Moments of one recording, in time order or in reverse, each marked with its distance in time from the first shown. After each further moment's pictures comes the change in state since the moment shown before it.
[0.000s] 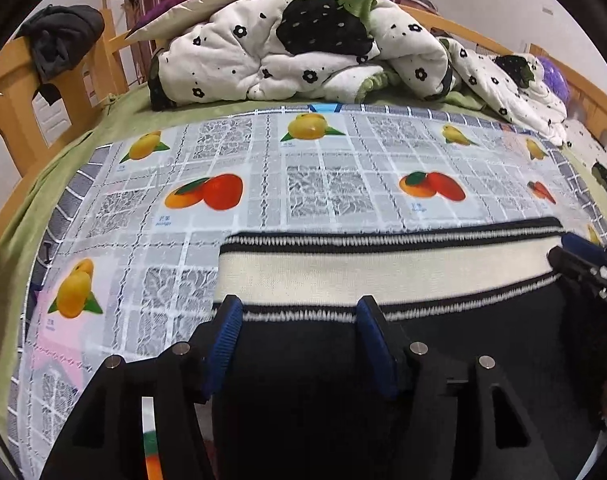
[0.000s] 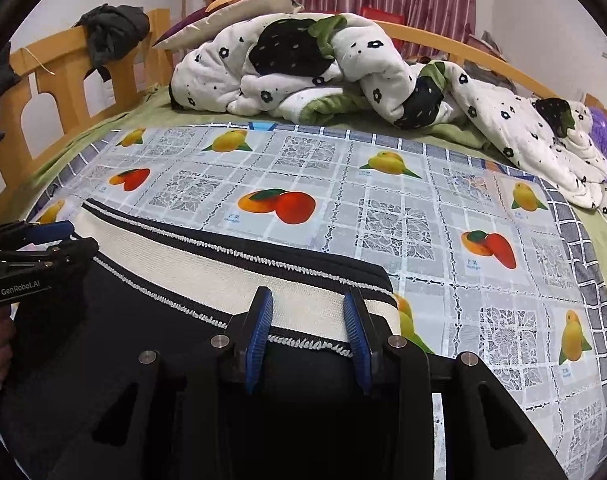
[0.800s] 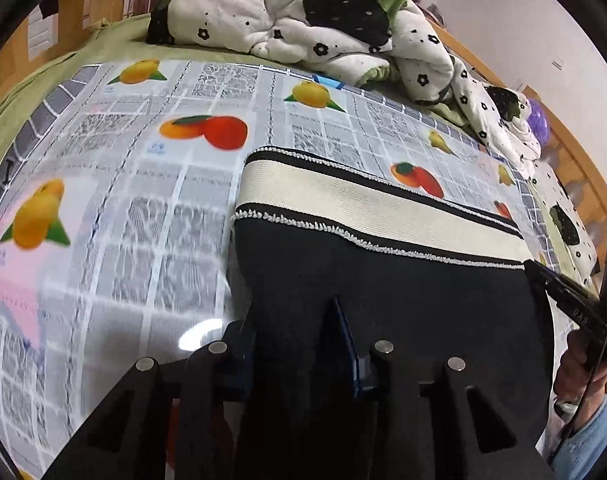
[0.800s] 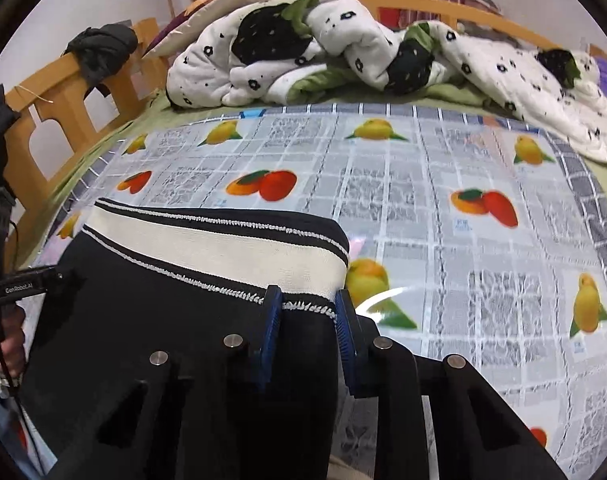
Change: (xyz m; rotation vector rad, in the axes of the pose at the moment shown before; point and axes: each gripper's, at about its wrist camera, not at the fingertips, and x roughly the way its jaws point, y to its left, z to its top) left arm 0.019 0.052 -0.012 -0.197 0.098 -0.272; right arm 0.001 -0.044 -0.008 0.117 0.067 0.102
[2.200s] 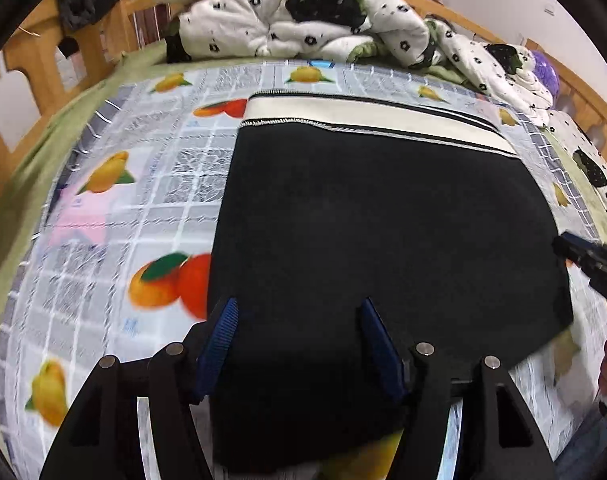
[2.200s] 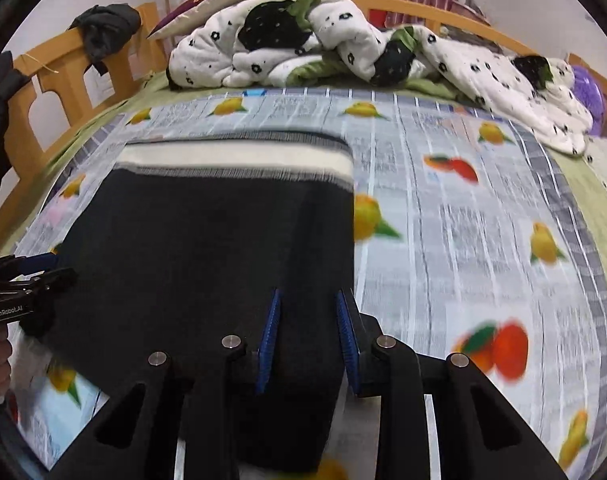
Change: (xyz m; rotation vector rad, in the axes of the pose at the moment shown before) left arm -0.069 -0.046 -0.098 0.136 -0.017 0.217; right arm -0.065 0.032 -0.075 -0.009 0.041 -0.101
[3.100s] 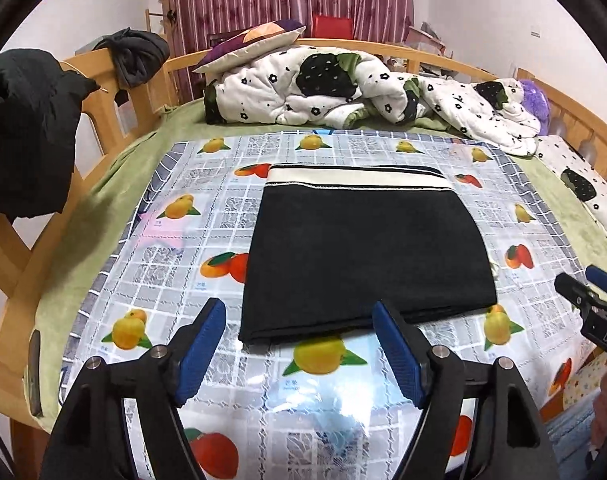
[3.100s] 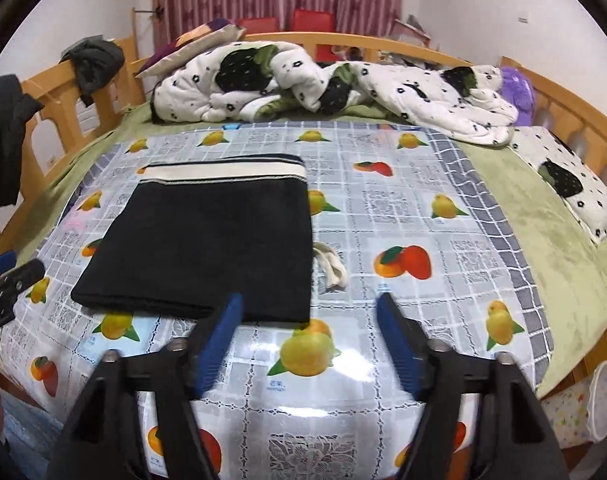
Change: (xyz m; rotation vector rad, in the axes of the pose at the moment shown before) left arm -0.154 -0.035 -0.043 -0.016 -0.171 0.089; right arm -0.162 0.025 -0.060 0.091 -0.109 -0.160
